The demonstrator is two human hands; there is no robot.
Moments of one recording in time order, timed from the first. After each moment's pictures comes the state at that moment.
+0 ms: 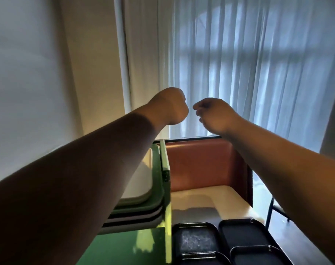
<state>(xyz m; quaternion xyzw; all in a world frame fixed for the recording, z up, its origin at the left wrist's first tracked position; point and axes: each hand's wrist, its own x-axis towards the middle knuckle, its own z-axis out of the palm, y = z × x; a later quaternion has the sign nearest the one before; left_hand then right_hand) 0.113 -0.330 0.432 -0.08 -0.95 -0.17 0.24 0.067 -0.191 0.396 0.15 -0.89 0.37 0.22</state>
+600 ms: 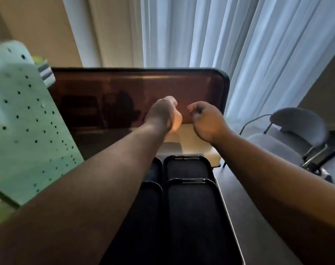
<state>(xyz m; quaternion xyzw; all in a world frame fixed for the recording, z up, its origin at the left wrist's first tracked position) -0.025 -0.106 0.187 0.06 -0.94 -0.34 0.05 -0.034 0.034 0.166 0.08 -0.89 0.43 0.08</state>
